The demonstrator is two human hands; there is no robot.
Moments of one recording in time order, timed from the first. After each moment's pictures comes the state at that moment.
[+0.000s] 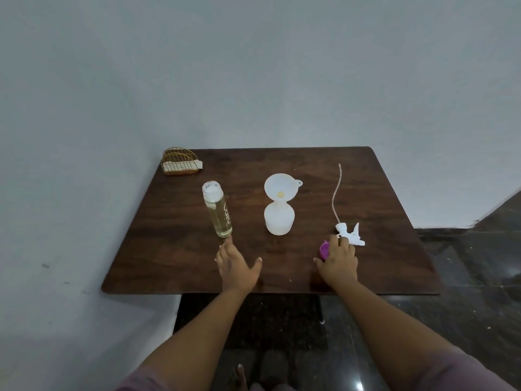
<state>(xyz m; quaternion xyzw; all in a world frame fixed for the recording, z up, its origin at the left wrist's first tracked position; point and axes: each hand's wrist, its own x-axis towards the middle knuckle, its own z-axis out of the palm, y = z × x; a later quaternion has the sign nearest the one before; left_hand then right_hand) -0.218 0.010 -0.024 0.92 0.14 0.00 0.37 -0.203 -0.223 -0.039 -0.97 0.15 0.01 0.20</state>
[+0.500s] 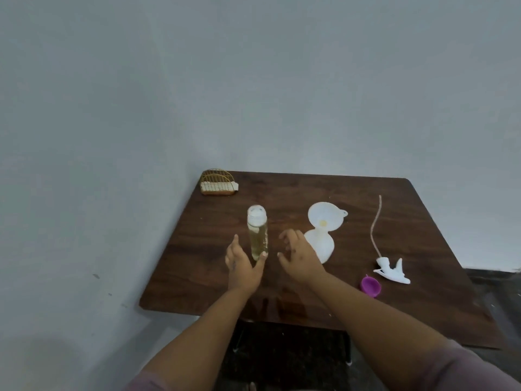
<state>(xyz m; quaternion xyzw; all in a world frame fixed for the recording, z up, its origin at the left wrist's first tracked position) -0.175 0.093 0.011 0.87 0.16 0.04 0.47 -0.141 -0.065 0.023 -0.92 -0.14 -0.03 0.37</state>
